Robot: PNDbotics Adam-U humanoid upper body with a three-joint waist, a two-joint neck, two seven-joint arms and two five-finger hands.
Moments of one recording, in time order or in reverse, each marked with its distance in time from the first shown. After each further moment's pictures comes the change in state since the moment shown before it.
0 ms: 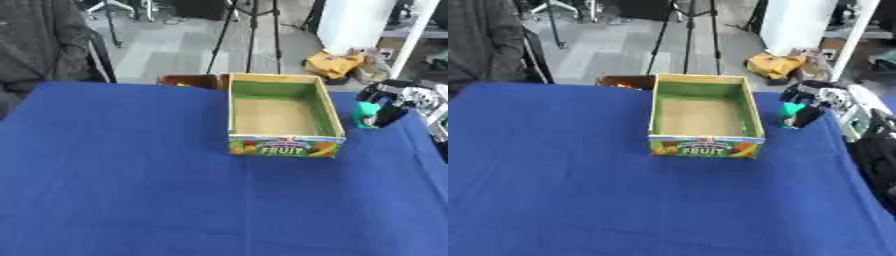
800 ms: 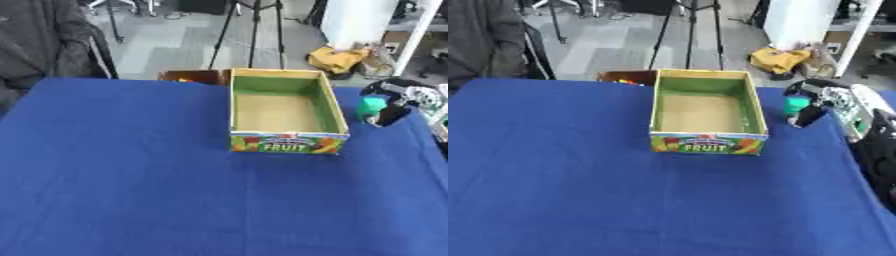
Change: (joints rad) left arm 0.001 -0.001 -0.006 0.000 0.005 -0.001 -0.009; right arm 0.001 -0.010 -0.014 -0.002 0.040 -0.001 -0.056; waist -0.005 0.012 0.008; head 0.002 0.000
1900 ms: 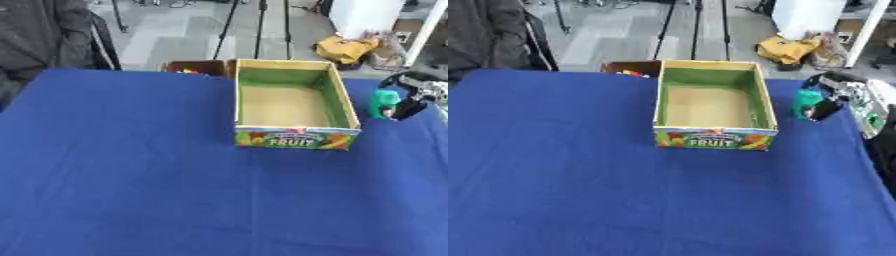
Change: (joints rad) left arm 0.005 -0.008 -0.006 0.000 0.010 -0.010 -0.034; right arm 0.008 -0.066 -0.039 0.033 0.038 0.036 -0.037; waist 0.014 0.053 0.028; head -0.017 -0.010
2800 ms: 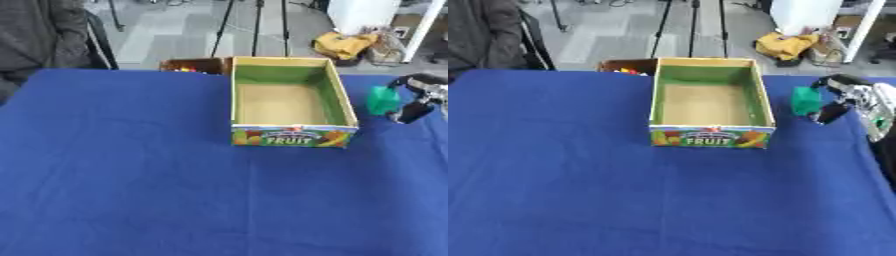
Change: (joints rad) left arm 0.003 -0.009 -0.001 0.000 0.009 -0.006 -0.024; right arm 0.009 -0.015 -0.008 -0.001 -0.002 -0.005 -0.042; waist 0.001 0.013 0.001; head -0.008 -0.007
